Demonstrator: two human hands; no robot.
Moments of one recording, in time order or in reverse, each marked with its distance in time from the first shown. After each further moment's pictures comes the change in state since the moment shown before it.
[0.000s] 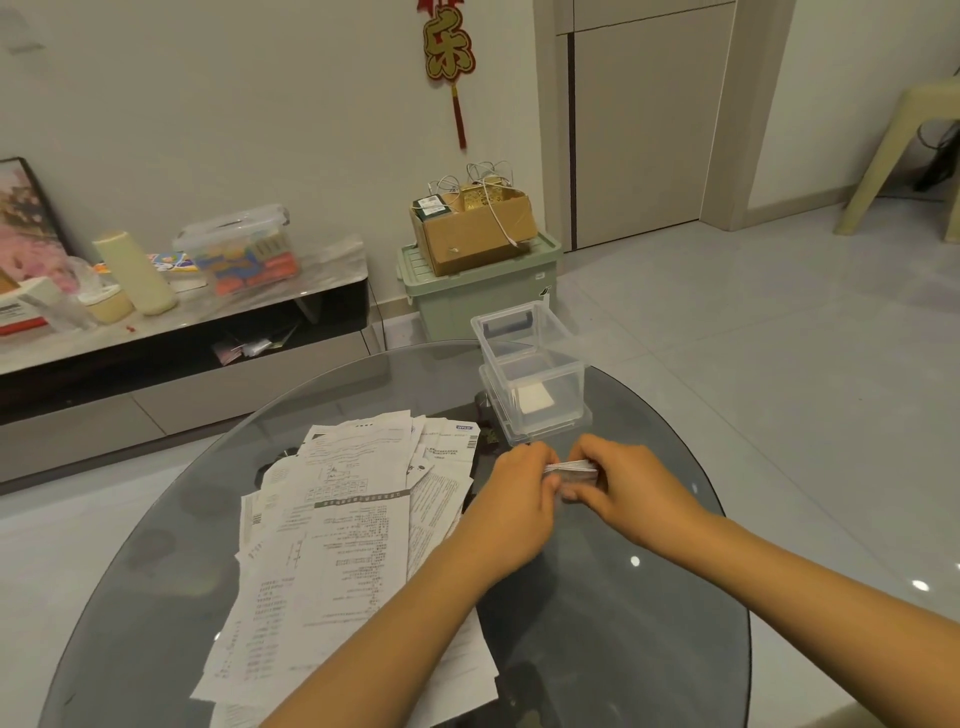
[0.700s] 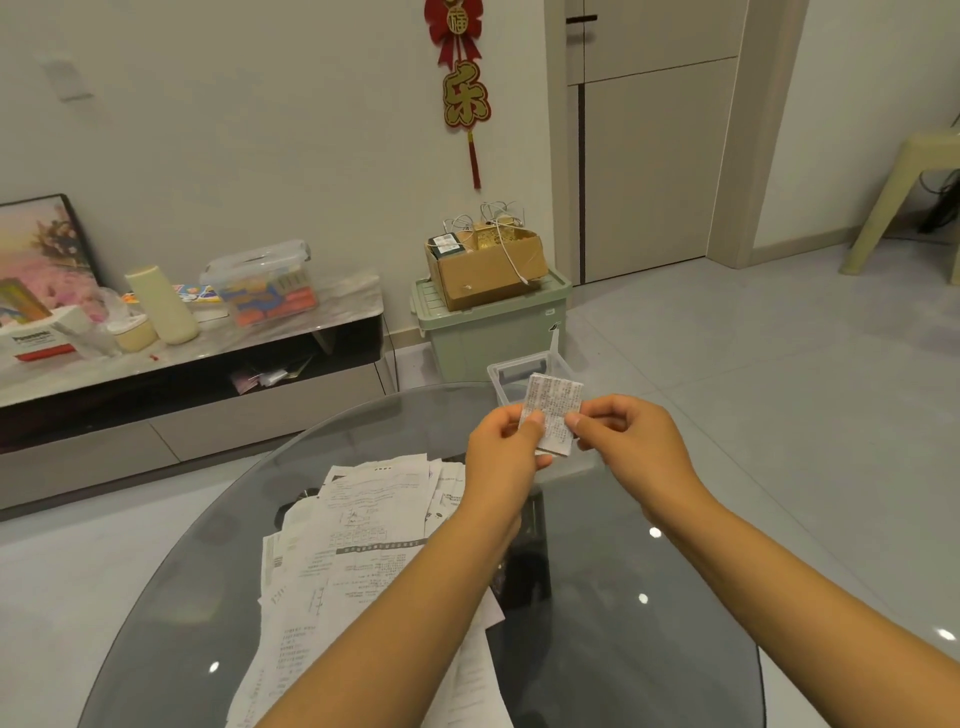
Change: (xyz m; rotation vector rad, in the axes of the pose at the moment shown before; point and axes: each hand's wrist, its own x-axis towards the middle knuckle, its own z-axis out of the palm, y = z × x) left_hand 0.044 0.033 -0.051 -0.885 0.375 -0.404; right_hand 0.039 -0.053 -0.044 0.591 0.358 0.249
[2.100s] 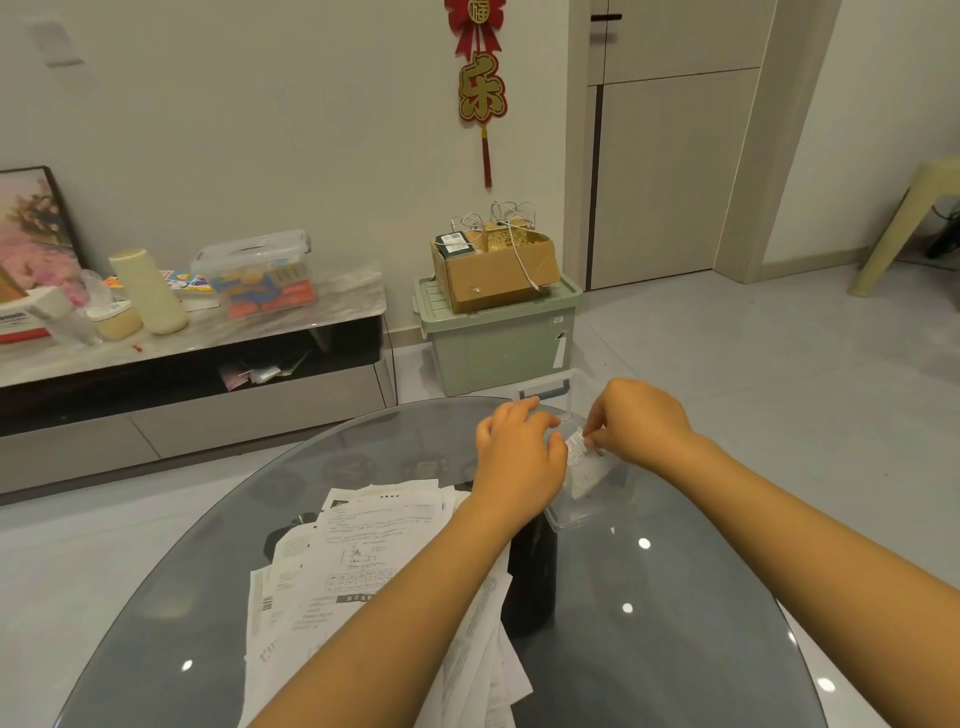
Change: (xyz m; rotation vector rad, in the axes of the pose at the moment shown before) left_hand 0.078 -0.011 -0.016 0.976 -0.113 0.448; right_hand 0.107 -0.003 0.028 -1.126 -0.240 -0.114
